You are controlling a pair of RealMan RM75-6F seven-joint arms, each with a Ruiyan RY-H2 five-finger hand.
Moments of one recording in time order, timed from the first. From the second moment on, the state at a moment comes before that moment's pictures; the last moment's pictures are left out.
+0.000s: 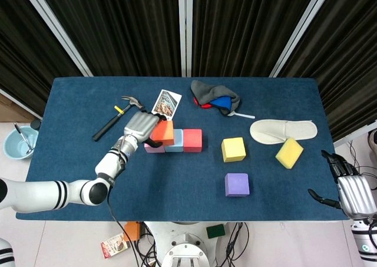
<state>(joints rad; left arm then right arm) -1.14 -1.33 -0.12 -1.68 0.53 0.86 0.49 0.06 -1.08 0.02 -1.62 -1.62 1.54 0.08</state>
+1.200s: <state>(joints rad) -1.15 -1.33 -0.13 -1.70 0.48 0.87 0.49 0.06 -1.09 0.02 -1.61 -1.61 1.53 0.09</state>
